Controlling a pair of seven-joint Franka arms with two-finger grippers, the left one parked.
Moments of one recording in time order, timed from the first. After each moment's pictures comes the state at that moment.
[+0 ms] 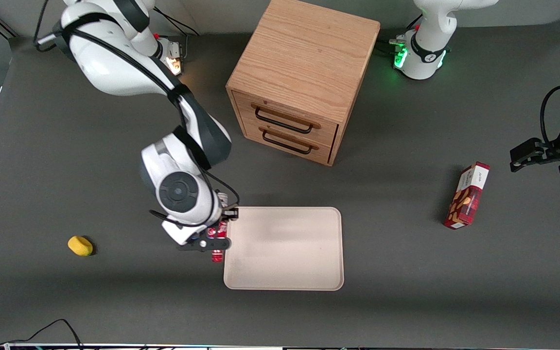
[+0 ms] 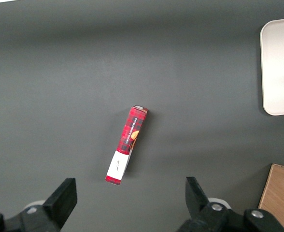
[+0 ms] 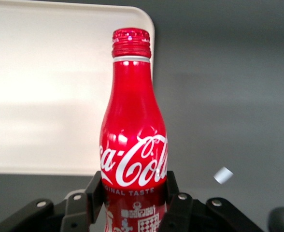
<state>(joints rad) 0.35 0.87 0.21 -1.03 -0.18 1.81 0.54</state>
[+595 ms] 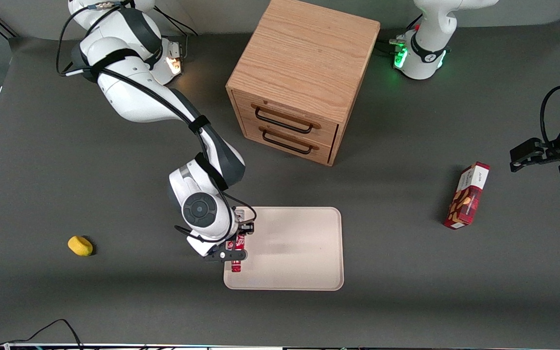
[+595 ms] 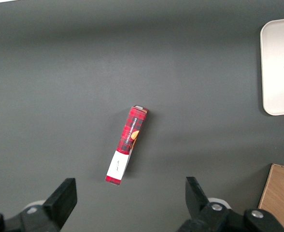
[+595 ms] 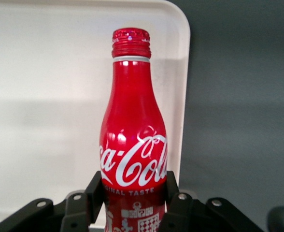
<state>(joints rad) 0.36 1.00 0.21 -1.02 -0.16 1.99 0.53</state>
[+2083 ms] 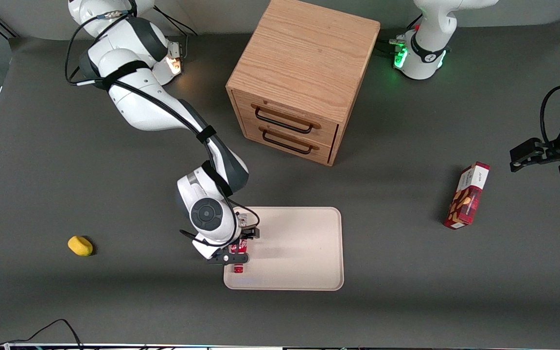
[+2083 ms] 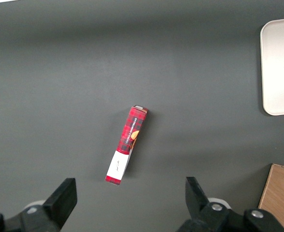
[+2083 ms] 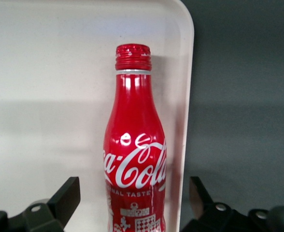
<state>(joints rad) 0.38 1.06 0.17 -1.01 -0.16 2.05 0.53</state>
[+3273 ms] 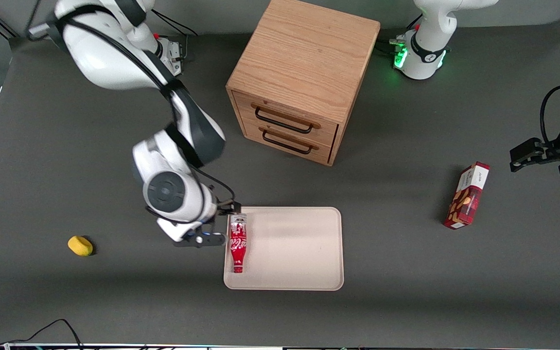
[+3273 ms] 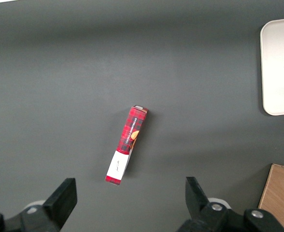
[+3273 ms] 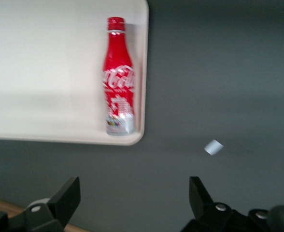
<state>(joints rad) 0.32 0.66 0.16 -1.19 -0.04 1.72 0.44</state>
